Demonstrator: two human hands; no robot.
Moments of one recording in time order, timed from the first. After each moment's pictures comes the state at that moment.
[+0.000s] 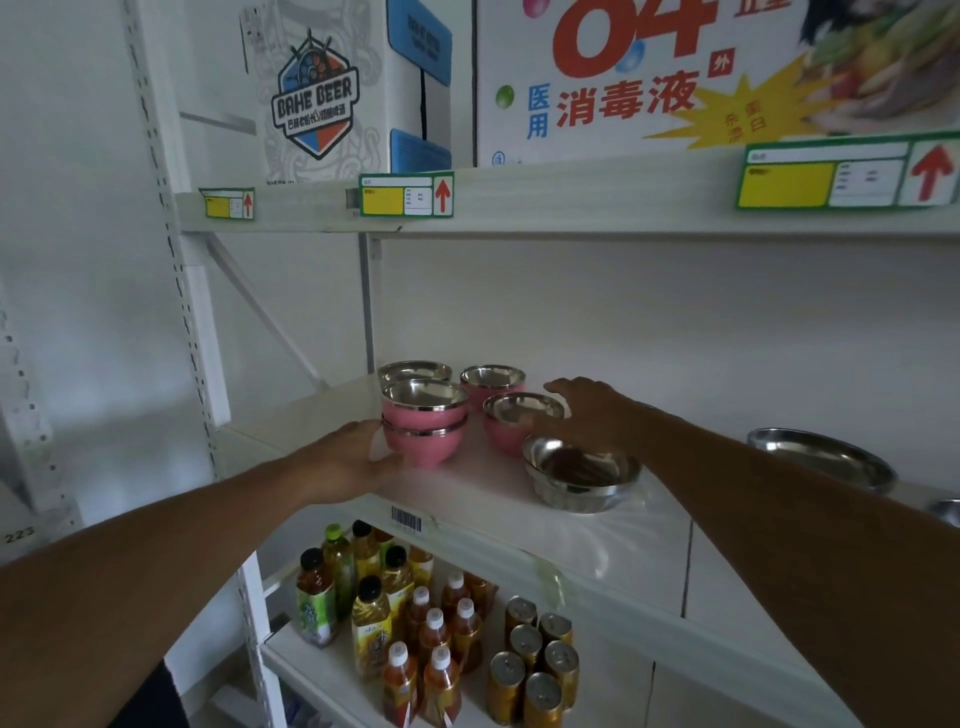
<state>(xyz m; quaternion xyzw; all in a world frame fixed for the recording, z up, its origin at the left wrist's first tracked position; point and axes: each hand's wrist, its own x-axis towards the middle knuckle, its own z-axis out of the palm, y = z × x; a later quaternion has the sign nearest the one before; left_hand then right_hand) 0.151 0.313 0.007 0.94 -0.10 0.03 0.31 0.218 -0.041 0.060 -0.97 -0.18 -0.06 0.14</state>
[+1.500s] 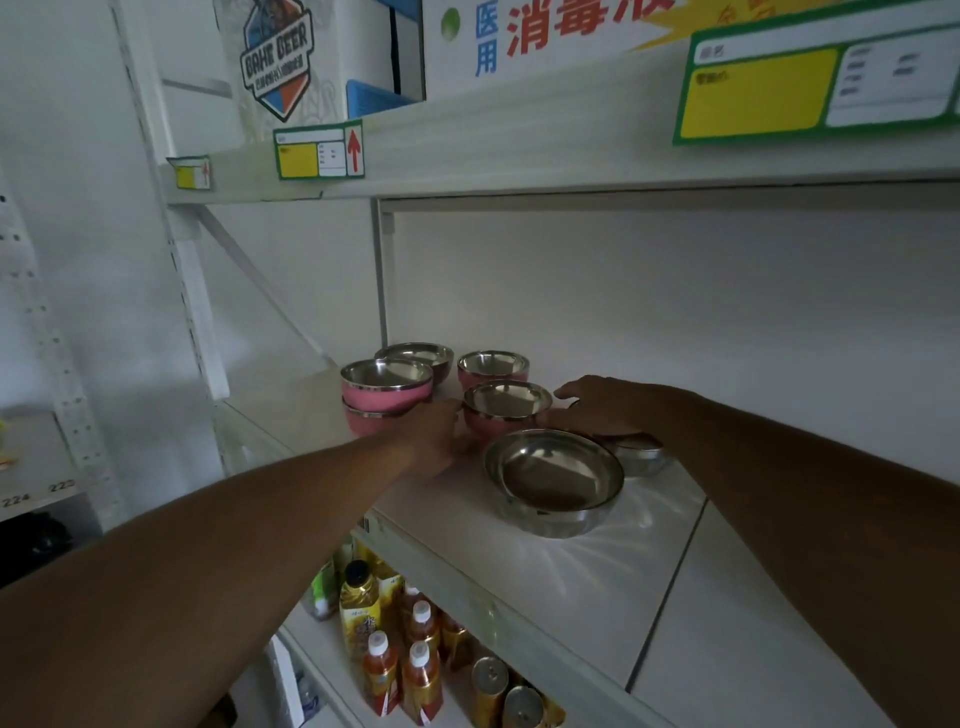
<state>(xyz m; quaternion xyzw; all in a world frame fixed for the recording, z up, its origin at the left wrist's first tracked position) 0.222 0.175 0.008 0.97 -0.03 0.05 0.23 0.305 -0.080 0.059 -0.96 -0.25 0.07 0.09</state>
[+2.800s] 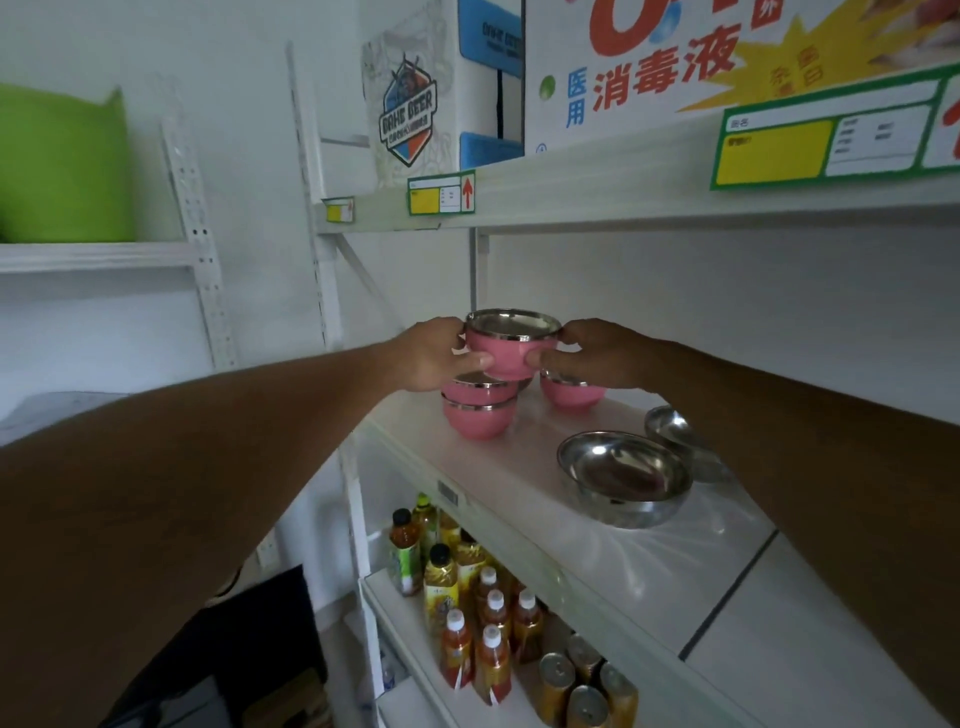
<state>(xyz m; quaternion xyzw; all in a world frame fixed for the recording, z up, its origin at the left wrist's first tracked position) 0.137 0.238 0.123 0.97 0.03 0.14 0.19 0.254 -0.001 0.123 -0.88 -0.39 -0.02 0.26</state>
